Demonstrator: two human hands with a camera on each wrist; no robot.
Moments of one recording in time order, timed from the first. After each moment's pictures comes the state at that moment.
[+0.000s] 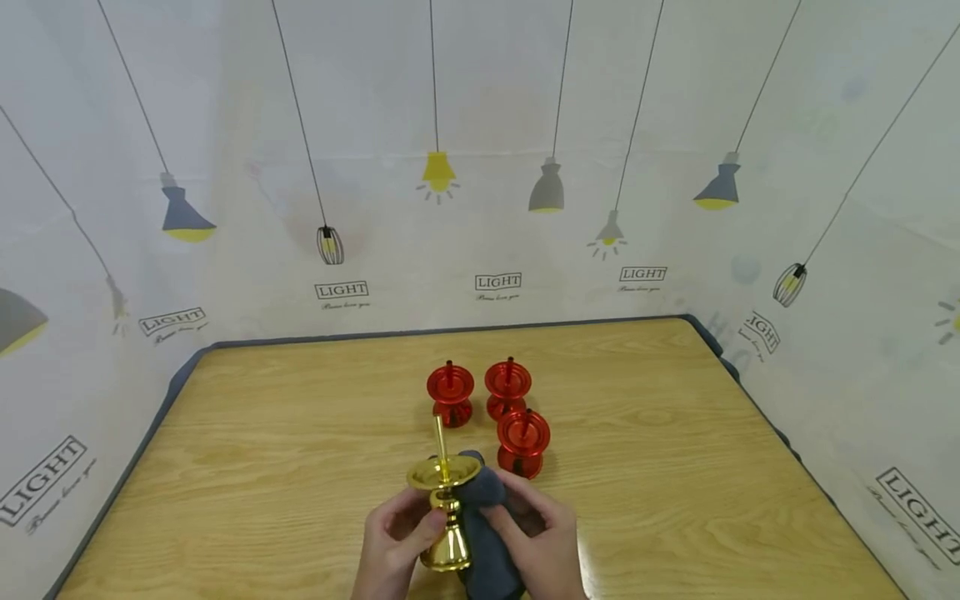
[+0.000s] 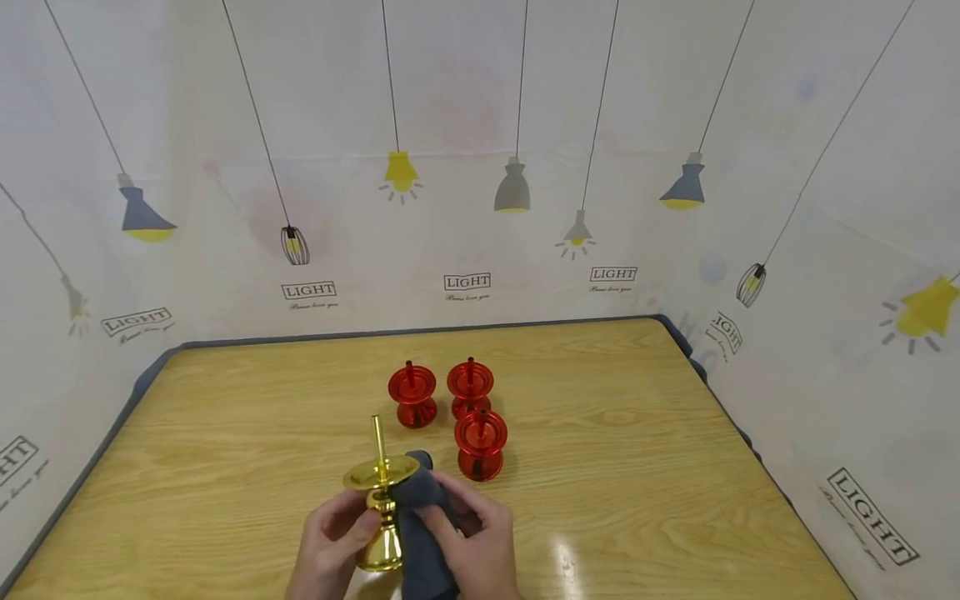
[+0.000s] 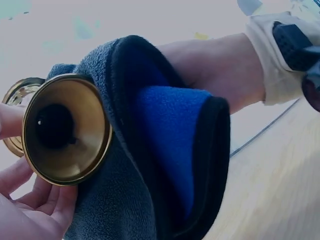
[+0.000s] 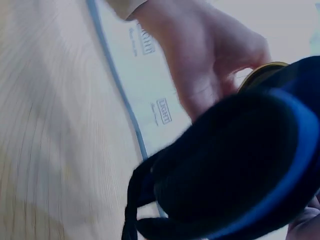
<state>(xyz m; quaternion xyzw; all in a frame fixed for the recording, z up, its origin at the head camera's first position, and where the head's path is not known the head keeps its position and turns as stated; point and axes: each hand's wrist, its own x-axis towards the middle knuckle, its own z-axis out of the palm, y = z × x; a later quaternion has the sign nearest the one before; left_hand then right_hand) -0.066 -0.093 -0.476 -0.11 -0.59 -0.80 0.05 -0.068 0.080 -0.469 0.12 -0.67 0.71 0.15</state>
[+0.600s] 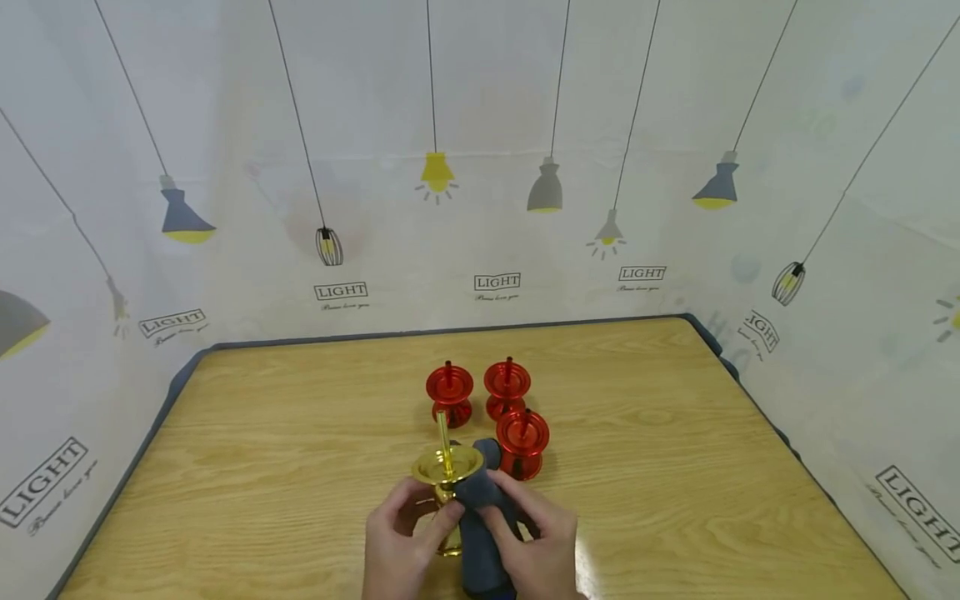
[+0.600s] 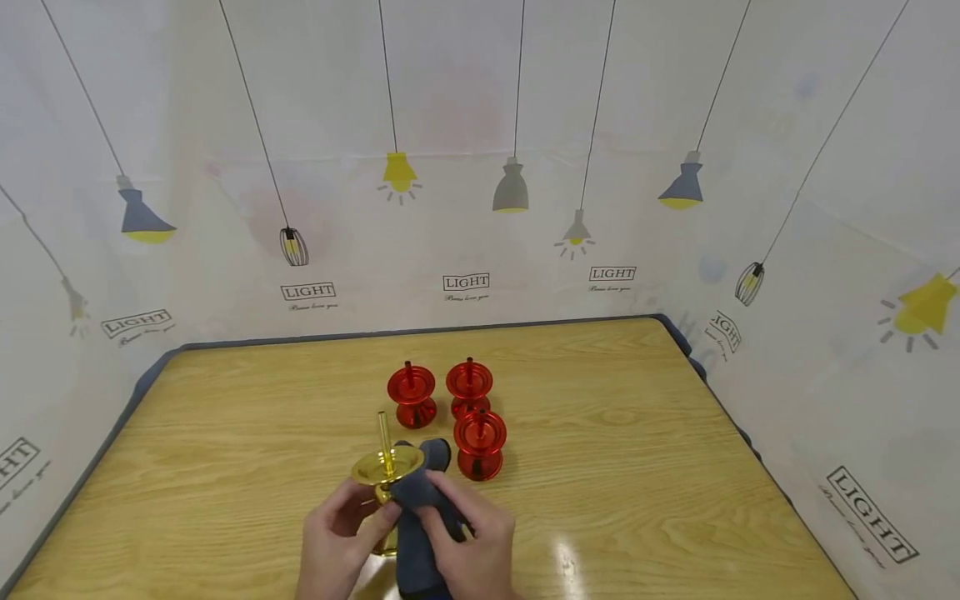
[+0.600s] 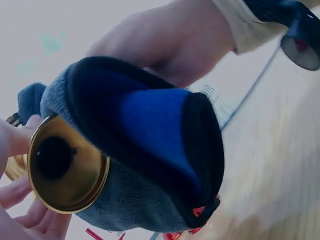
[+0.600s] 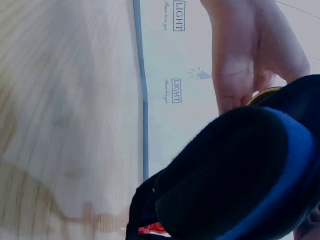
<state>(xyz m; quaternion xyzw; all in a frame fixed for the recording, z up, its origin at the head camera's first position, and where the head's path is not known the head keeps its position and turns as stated) -0.066 -0.075 -0.460 0.00 -0.72 -0.68 0.11 -0.072 0.075 -0.478 0.19 -0.70 0.62 0.30</state>
